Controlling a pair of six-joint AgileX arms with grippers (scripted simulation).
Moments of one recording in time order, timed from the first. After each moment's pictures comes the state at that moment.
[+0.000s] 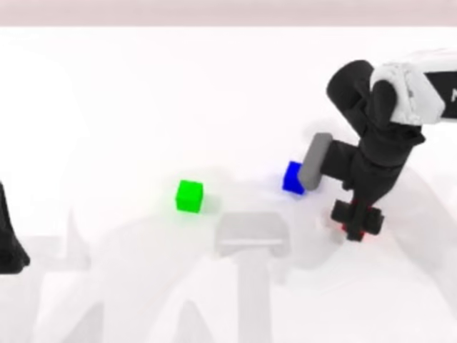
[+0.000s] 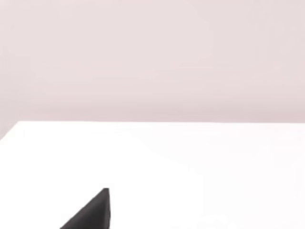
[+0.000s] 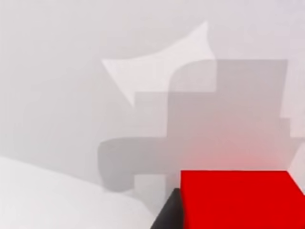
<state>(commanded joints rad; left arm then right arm) 0.00 0.00 0.00 0.00 0.00 0.00 0.42 2.07 1.35 -0.83 -0.02 -0.73</state>
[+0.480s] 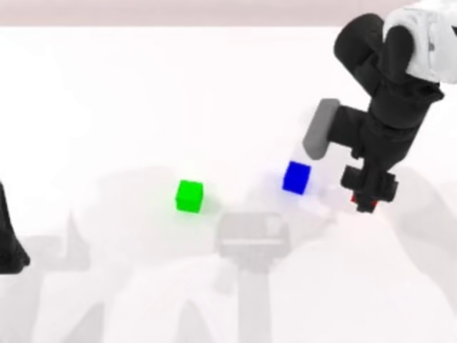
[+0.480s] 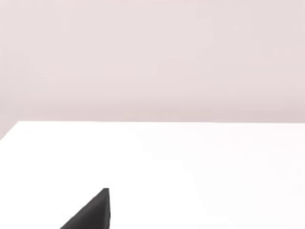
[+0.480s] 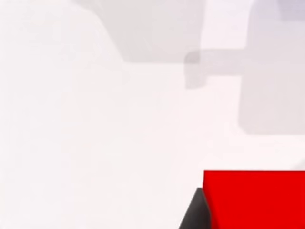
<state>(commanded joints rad) 0.00 0.00 0.00 0.00 0.00 0.00 0.43 1.98 1.50 -1.07 -0.02 -0.73</state>
